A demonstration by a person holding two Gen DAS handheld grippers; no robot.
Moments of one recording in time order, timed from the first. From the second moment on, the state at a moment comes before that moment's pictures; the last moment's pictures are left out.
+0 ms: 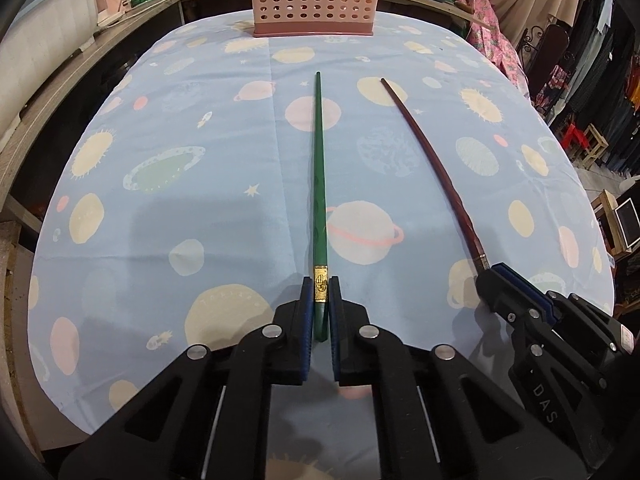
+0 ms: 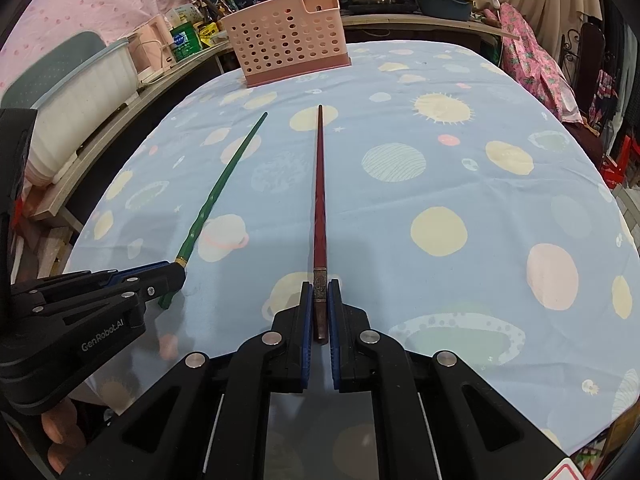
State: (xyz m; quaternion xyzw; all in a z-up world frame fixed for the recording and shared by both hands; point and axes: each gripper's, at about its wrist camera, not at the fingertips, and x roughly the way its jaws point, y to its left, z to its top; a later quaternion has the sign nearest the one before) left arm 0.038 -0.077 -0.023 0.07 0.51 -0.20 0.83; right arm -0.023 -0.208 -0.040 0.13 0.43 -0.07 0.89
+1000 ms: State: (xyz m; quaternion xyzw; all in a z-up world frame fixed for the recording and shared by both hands) left arm 0.091 -0.050 0.138 -0.03 0.38 -0.21 0.90; right arm 0.008 -0.260 0.111 0.15 0.25 -0.07 0.95
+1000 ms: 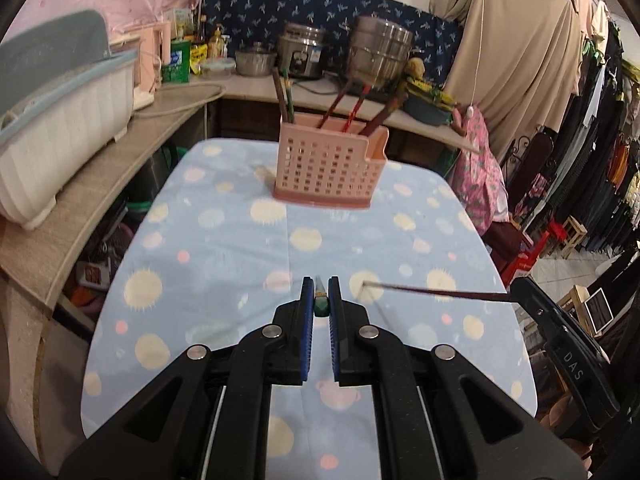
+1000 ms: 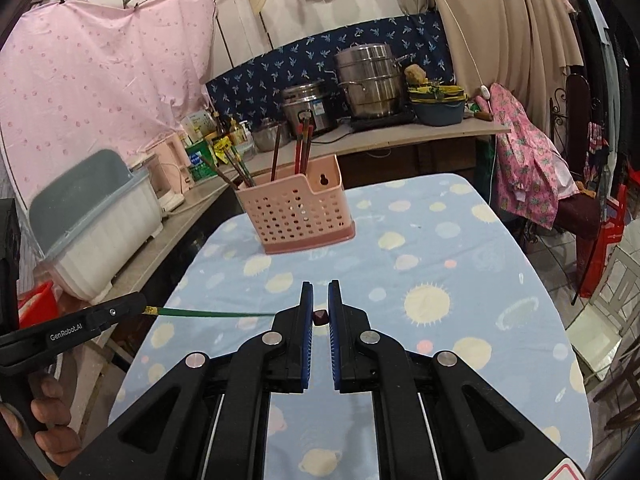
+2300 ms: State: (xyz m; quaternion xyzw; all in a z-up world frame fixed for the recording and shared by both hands) left arm 0.267 -0.079 0.282 -0.07 0.23 -0.17 0.95; right arm 0.189 -0.305 0.264 0.18 0.11 -0.03 0.98
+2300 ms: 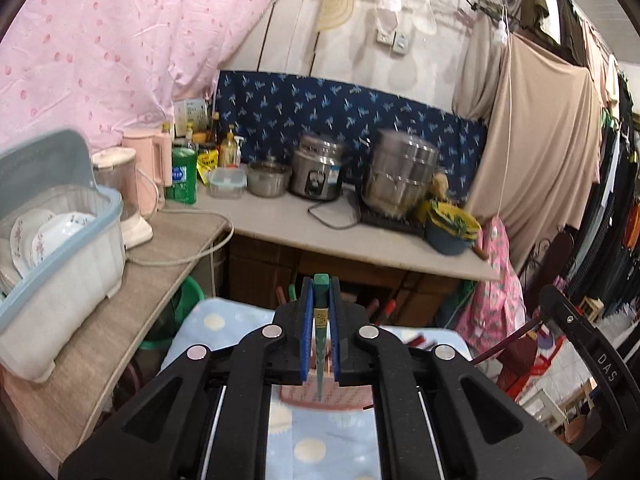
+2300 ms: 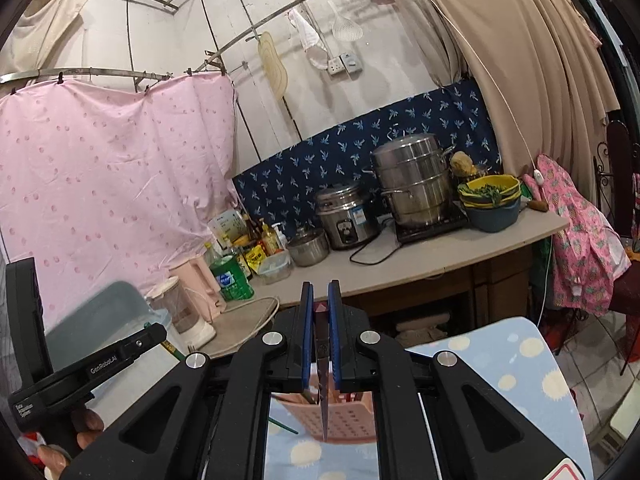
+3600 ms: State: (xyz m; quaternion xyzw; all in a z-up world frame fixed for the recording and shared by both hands) left arm 0.325 -0.110 0.225 -0.03 0.27 -0.13 0.95; right arm 0.276 -0.299 0.206 0.14 0.18 -0.05 0.97
